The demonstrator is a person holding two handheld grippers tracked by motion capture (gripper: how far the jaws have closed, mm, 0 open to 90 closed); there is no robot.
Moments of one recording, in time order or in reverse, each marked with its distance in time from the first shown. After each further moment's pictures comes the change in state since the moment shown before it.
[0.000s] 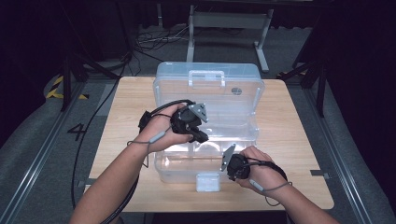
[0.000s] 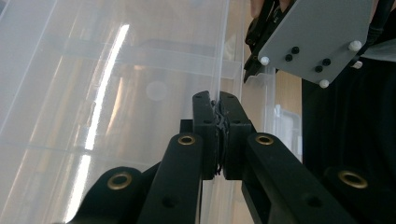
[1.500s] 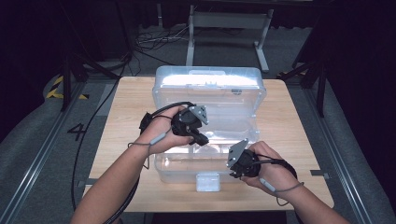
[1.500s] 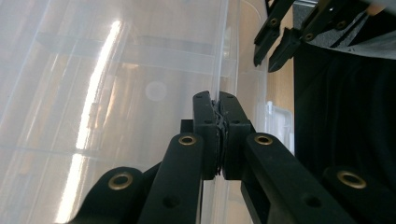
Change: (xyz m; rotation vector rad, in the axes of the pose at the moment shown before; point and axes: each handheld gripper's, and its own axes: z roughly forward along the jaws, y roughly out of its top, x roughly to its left) left arm -0.001 -0.001 0.004 0.011 -0.026 0.007; right arm 0.007 -0.004 -0.049 -0.150 -0.027 -0.006
